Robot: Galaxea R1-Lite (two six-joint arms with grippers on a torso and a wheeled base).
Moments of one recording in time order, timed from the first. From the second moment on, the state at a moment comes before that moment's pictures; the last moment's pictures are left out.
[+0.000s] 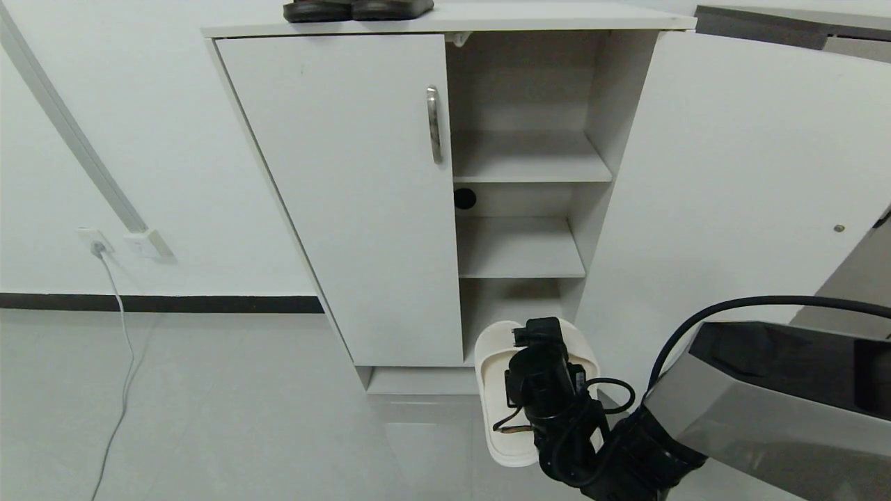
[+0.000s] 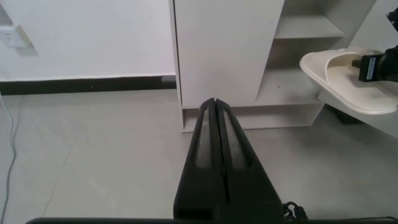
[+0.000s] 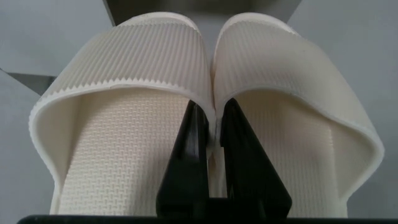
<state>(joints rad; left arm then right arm) 0.00 0.00 0.00 0.01 -0.02 0.01 0.84 2.29 -0.97 -0.94 -0.80 0.24</state>
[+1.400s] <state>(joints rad) 0.00 0.00 0.00 0.01 -0.02 0.01 0.78 2.43 -0.98 -1.44 -0.79 0.00</state>
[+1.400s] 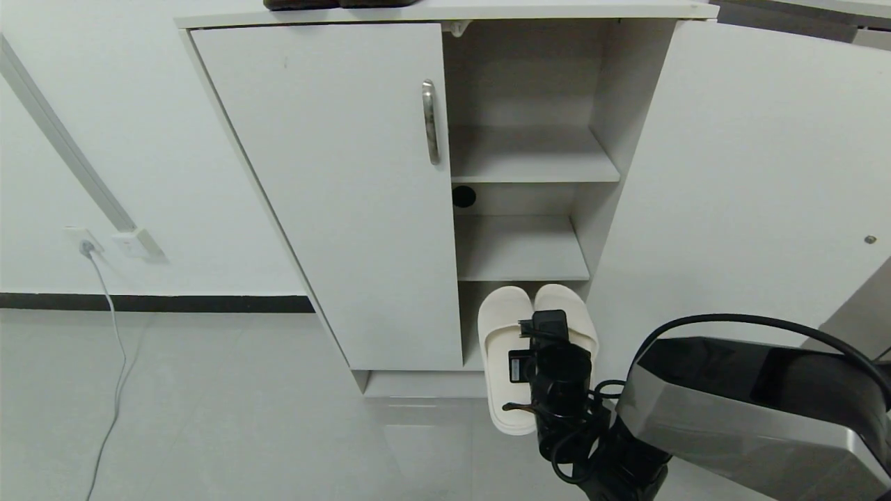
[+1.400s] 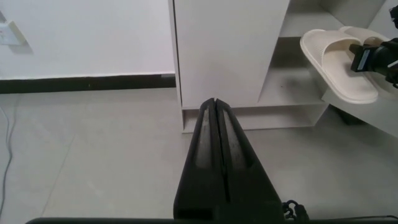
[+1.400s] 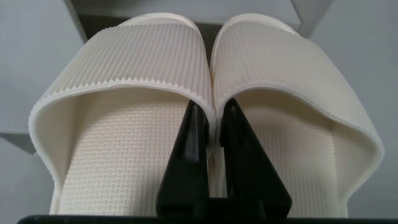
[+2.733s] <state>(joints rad) 0.00 0.00 0.00 0.01 -0.02 0.01 0.70 2.42 -1.12 -1.25 -0.70 0.01</state>
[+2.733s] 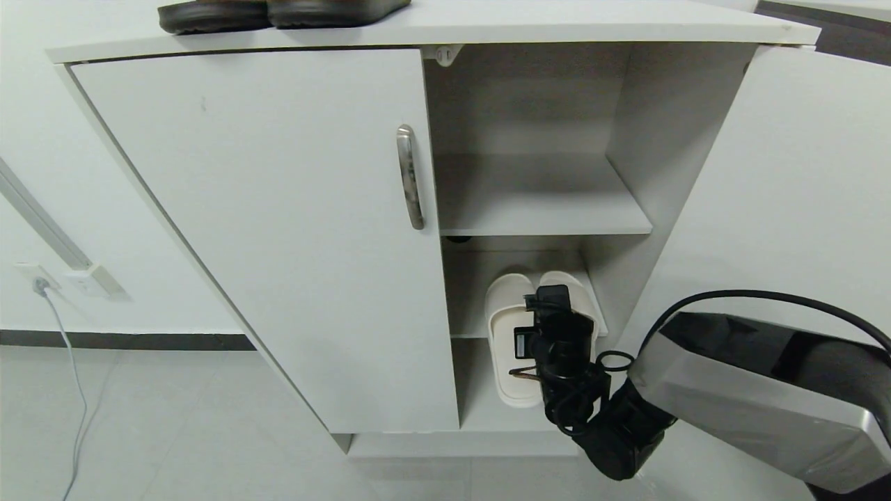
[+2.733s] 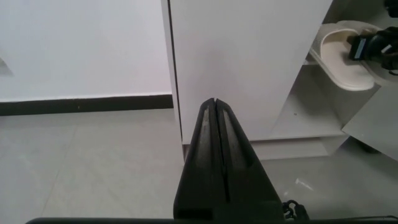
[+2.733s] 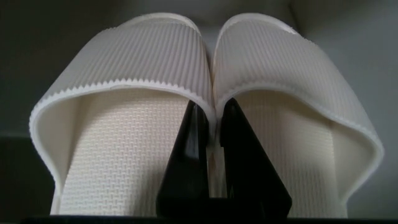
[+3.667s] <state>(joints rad) 0.00 0.00 0.00 0.01 -0.02 0.01 0.59 2.57 -1.65 -0.90 -0.59 0.04</state>
